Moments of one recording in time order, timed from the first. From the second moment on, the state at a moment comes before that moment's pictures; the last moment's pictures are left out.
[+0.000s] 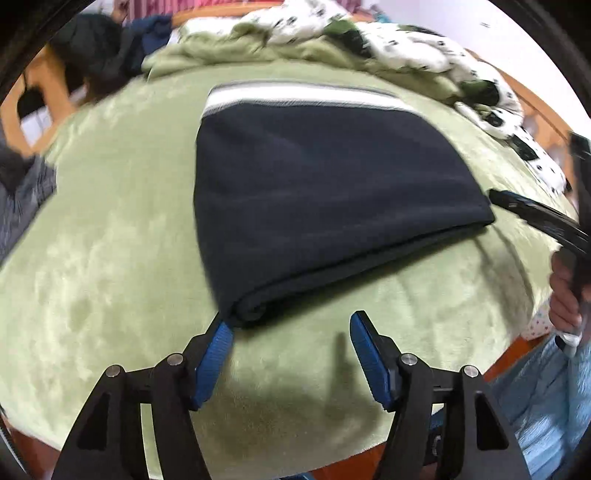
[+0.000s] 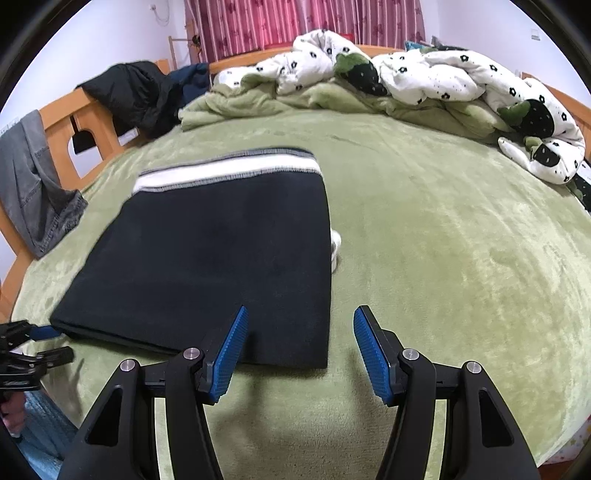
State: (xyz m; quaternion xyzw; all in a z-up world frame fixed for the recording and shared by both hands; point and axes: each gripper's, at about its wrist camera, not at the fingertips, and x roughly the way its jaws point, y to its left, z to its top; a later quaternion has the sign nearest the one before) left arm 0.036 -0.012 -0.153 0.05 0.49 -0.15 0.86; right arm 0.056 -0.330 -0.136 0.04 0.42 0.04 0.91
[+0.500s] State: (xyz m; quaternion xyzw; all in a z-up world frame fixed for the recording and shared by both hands) left arm 0.052 -0.008 -0.113 -0.01 0.41 -0.16 0.90; right arm 0.064 -0.322 -0.135 0.02 0.41 0.03 0.91
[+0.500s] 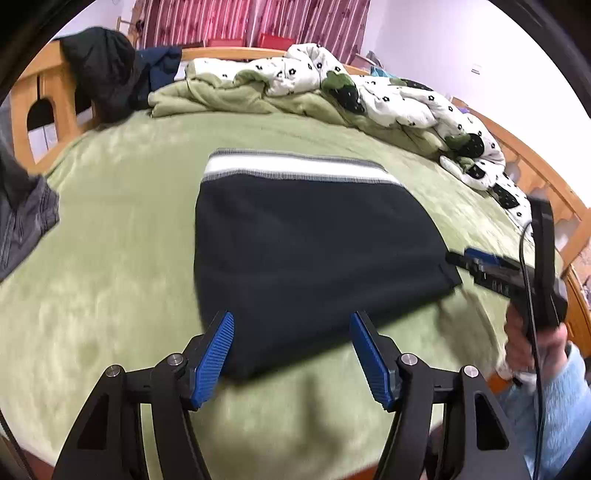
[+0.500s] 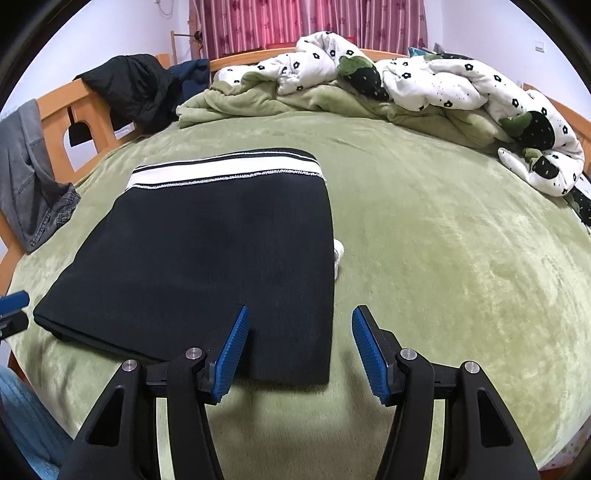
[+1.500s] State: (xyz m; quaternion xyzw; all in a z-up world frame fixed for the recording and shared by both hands) left arm 0.092 -0.027 -0.154 -0.01 0.49 -0.04 0.87; right arm 0.086 -0.323 -0.151 0.08 0.47 0.02 0.88
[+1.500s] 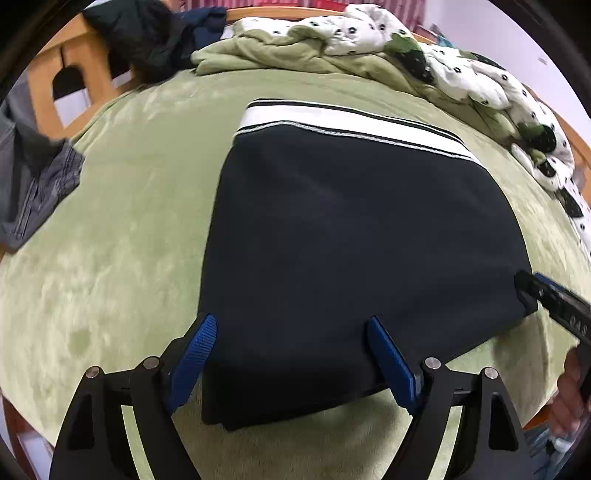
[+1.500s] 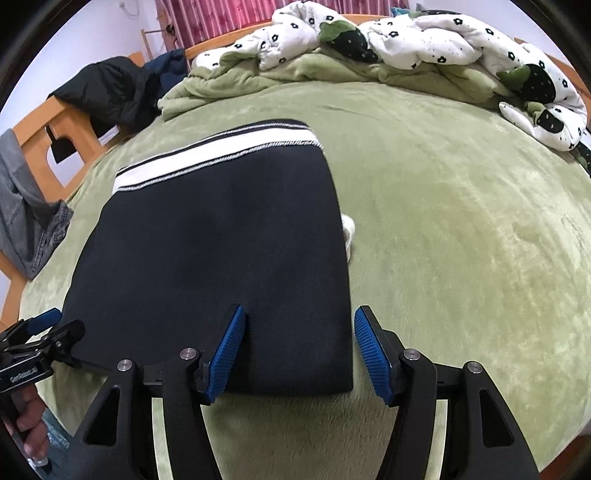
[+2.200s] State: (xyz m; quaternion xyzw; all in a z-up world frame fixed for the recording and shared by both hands) left arm -0.036 0.007 -0.024 -0.08 0.33 -0.06 0.94; right arm -0.038 -0.309 -0.011 0.05 0.35 0.00 0.93
